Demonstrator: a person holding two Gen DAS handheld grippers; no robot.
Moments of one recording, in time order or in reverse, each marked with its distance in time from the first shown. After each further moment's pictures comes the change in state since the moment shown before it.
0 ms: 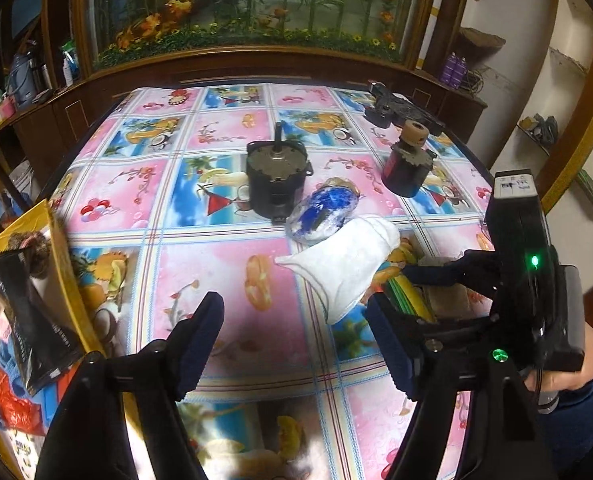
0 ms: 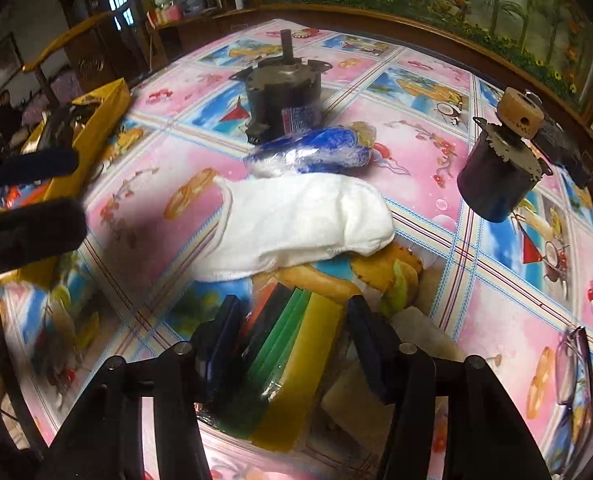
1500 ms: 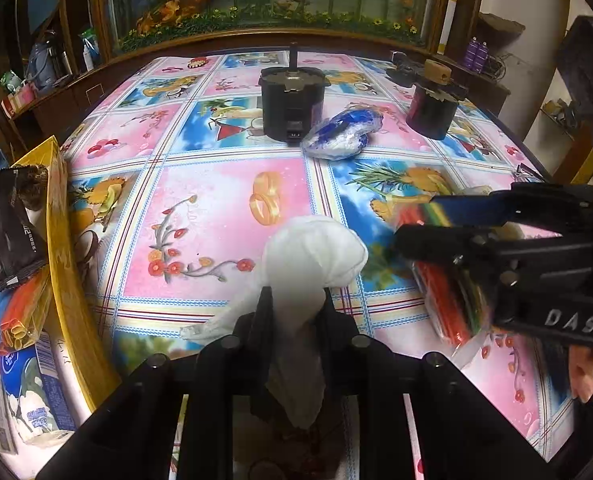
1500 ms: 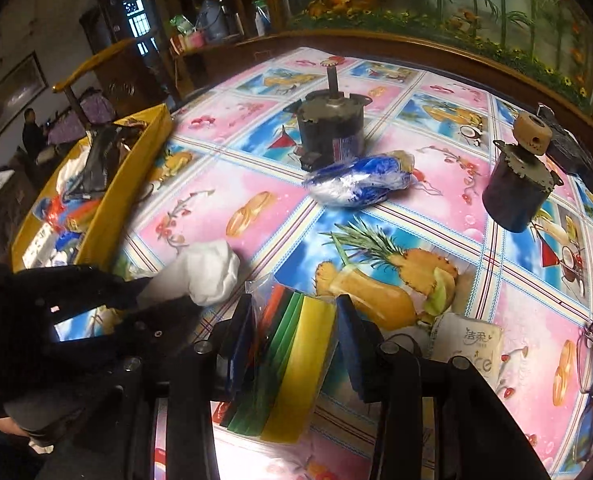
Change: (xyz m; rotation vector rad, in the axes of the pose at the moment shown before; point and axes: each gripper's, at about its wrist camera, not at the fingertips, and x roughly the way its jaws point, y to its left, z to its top) left arm 0.031 -0.003 -0.068 -0.032 0.019 0.097; right arm -0.023 0.023 -0.009 0.017 -0.108 0.098
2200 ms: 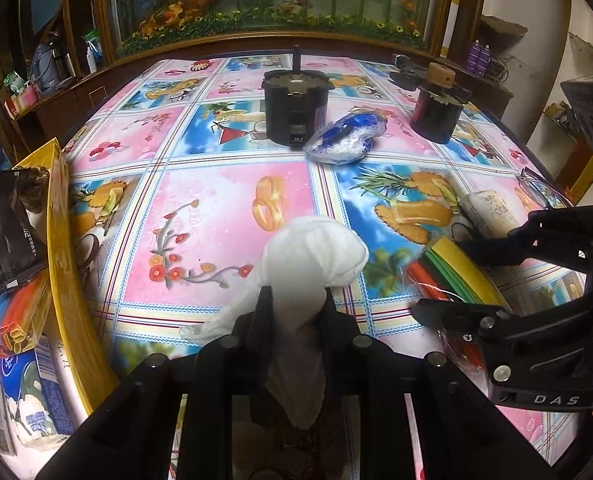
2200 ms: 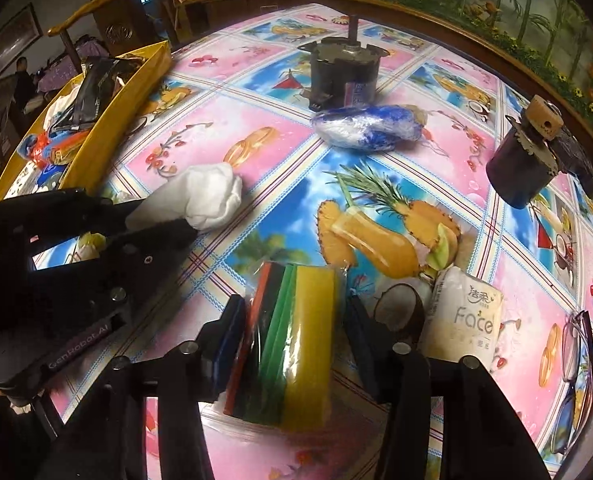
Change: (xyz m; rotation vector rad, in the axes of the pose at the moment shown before) left arm 0.001 -0.003 0.001 0.000 -0.011 0.016; right arm 0.008 0.011 -0.015 -0.100 0.155 -0.058
